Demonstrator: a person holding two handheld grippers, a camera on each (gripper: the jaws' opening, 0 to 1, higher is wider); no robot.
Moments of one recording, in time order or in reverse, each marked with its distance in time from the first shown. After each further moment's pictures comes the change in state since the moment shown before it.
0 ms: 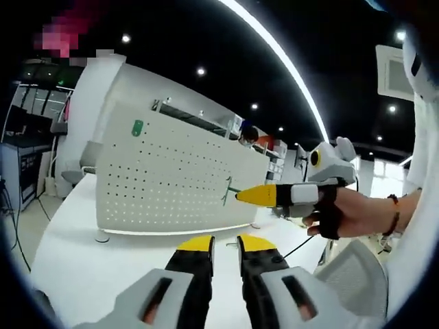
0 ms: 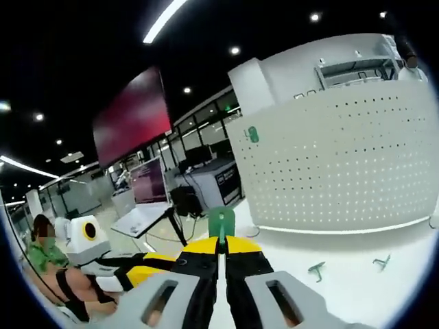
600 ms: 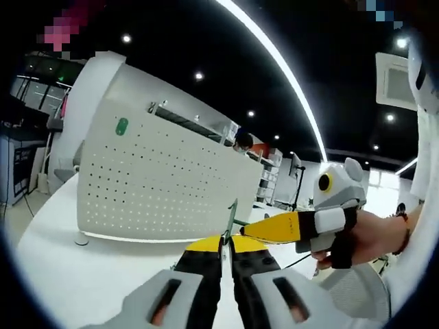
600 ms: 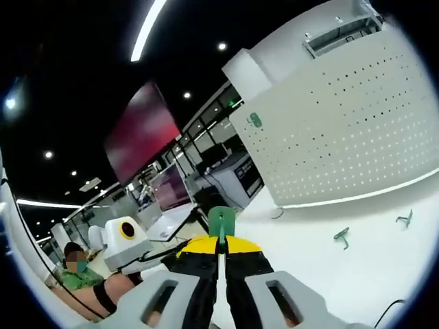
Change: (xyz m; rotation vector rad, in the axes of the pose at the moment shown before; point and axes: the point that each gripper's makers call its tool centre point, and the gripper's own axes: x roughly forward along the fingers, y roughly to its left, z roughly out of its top) left arm 0.047 -0.026 0.007 -0.038 -0.045 -0.045; right arm -0.029 0.013 -0.021 0.211 0.018 0.129
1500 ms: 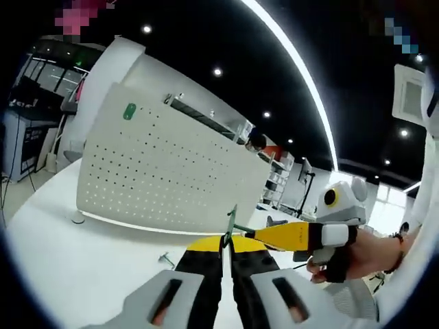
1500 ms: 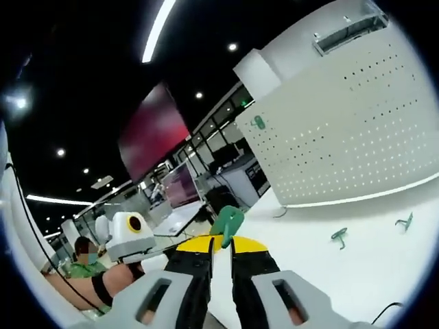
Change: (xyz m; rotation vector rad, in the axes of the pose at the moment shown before) left arm 0.012 -0.019 -0.014 -0.100 0.016 0.067; right arm -0.029 -0.010 -0.002 0.002 -0.004 0.086
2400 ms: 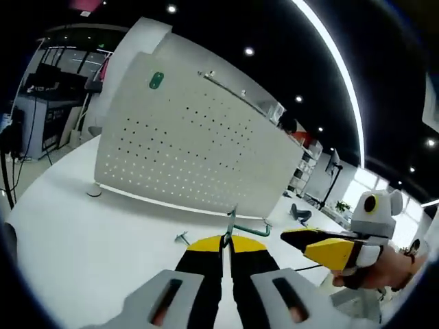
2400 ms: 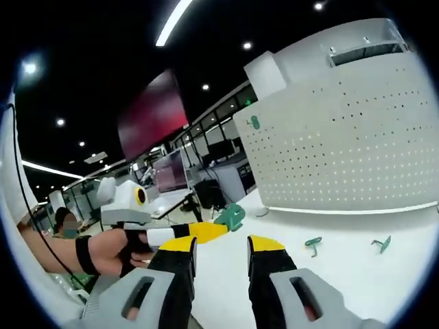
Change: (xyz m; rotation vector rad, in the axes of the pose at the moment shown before) left arm 0.019 0.023 -0.020 -0.092 0.102 0.177; right arm -0.023 -0.029 -0.007 -0.169 0.024 -0.038
